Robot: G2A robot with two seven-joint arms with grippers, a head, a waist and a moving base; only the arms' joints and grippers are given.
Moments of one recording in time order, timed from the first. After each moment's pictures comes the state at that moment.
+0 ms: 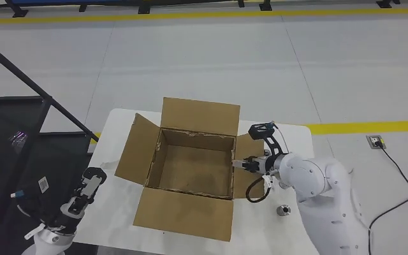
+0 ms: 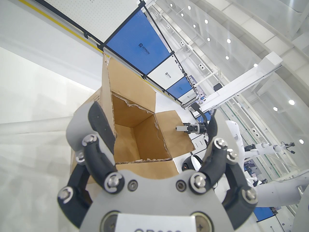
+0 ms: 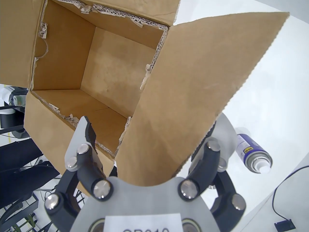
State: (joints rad) left arm 1.61 -1.19 -1.92 -1.88 0.00 -0.61 -0.45; right arm -0.85 -1.37 1.34 -1.76 -0.98 0.08 1.33
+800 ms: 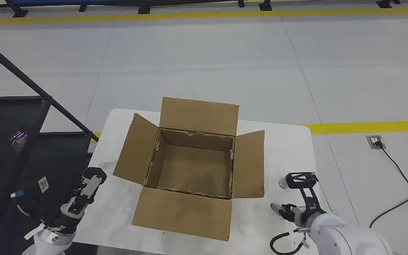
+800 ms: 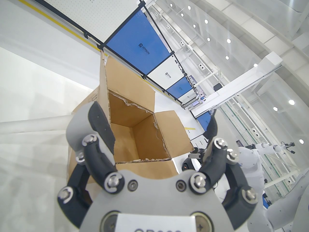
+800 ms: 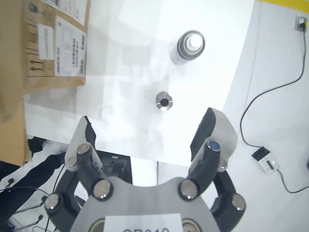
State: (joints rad) left arm 1.61 -1.19 -1.92 -1.88 0.00 -0.61 -0.45; right arm -1.42 -1.32 1.53 -2.21 -1.33 0.17 1.38
